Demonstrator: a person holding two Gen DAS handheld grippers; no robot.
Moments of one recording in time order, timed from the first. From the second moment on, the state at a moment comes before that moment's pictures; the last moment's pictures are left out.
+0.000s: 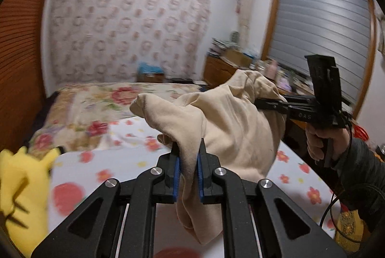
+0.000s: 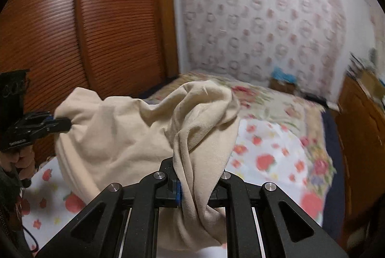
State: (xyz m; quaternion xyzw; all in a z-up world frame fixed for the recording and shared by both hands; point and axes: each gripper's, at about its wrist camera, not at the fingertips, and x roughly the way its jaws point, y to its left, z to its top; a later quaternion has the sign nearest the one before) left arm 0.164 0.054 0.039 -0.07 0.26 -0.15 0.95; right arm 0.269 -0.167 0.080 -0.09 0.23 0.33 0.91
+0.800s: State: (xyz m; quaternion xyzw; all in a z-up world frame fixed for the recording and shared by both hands) left arm 0.123 0.208 0.069 -0.11 0.19 0.03 0.98; right arm 0.376 0.037 0.141 -0.18 0.14 0.46 0.86
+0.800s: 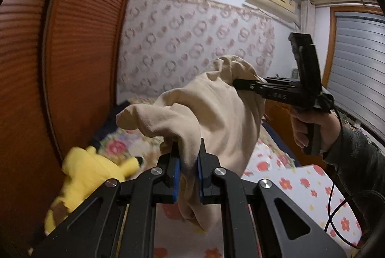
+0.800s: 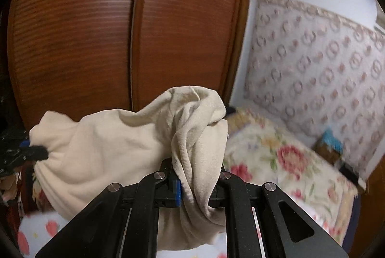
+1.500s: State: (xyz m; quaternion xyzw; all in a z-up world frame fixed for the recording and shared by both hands) left arm 0.127 0.199 -0.075 -0.17 0.36 0.06 0.92; right arm 0.439 0.084 0.008 -0.21 0.30 0.45 0.81
